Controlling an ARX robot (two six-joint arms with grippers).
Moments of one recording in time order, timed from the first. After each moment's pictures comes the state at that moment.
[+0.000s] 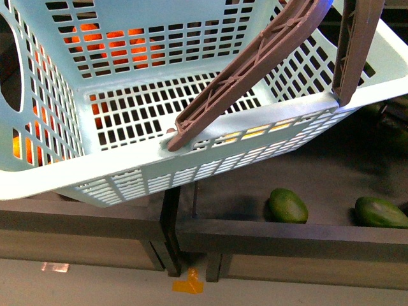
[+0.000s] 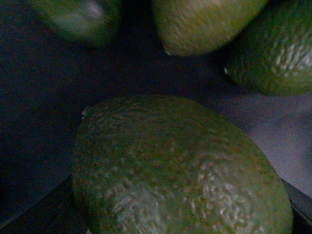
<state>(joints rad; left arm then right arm) -0.50 1.72 1.44 -0.30 0.30 -0.89 -0.26 2.59 1.53 0.24 0.04 0.33</state>
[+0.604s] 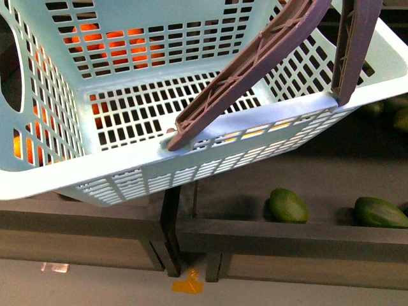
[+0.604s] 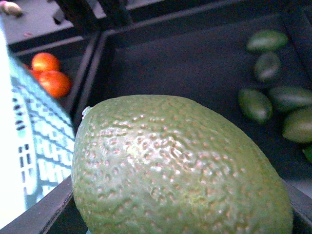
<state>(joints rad) -0.50 1.72 1.44 -0.30 0.30 -0.89 -0.16 1.60 0.72 0.50 -0.28 0.16</state>
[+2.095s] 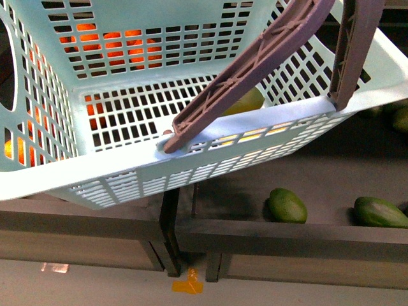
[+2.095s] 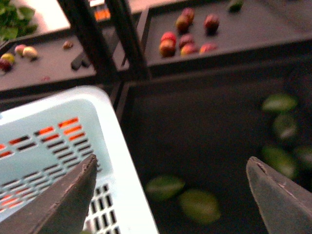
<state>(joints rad) -0.50 1.72 1.44 -0.30 0.30 -0.89 0.17 1.55 0.77 0.64 0.13 0.21</state>
